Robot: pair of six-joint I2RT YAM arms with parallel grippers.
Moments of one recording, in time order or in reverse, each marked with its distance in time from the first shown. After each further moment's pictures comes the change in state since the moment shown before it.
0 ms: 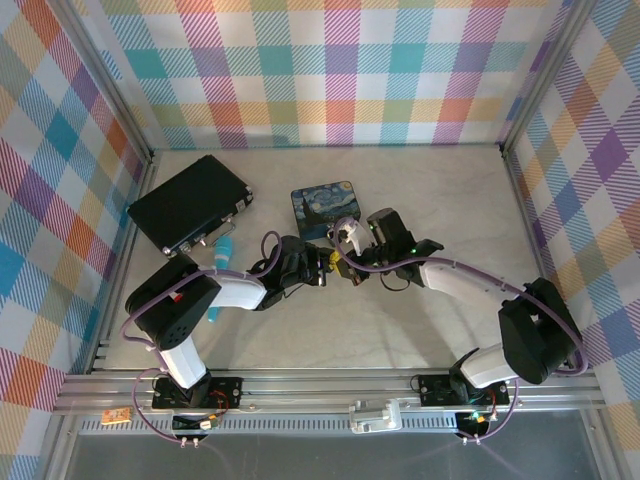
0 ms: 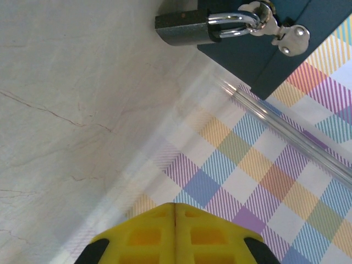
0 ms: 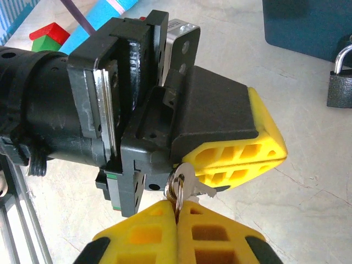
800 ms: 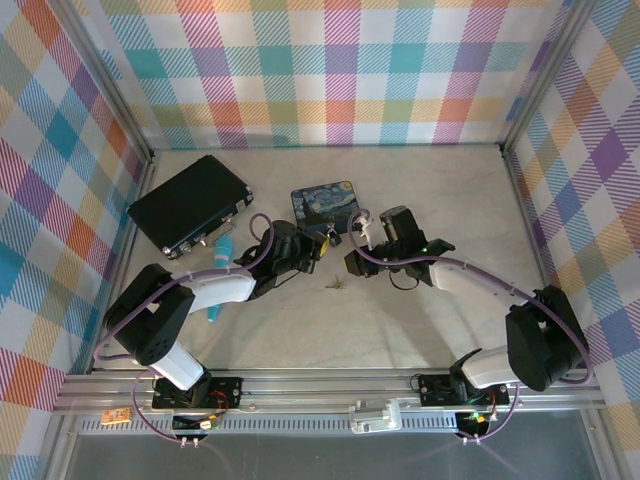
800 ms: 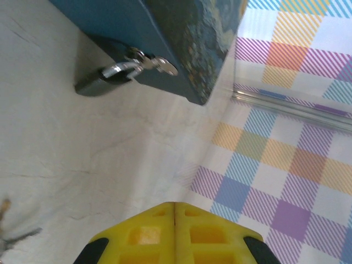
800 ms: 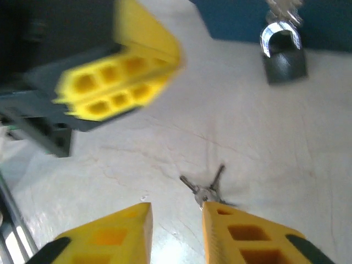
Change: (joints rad) left arm 0.075 -0.137 0.071 -0.246 -0.047 0.403; right arm -0.072 -0.029 -0.023 -0.038 0.061 0.120
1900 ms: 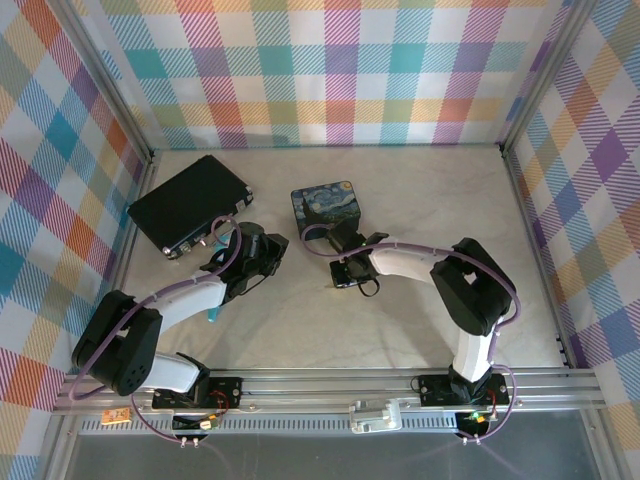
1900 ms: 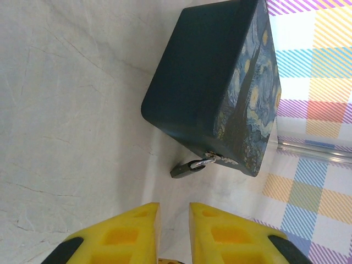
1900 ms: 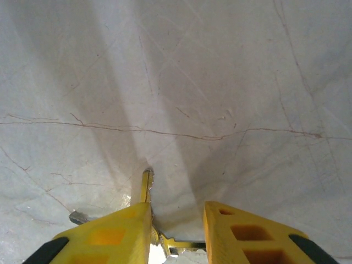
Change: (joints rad) left arm 0.169 -0.205 -0.115 -0.234 -0.067 0.232; right arm 0.212 0.430 0.253 -0.217 0.423 0.265
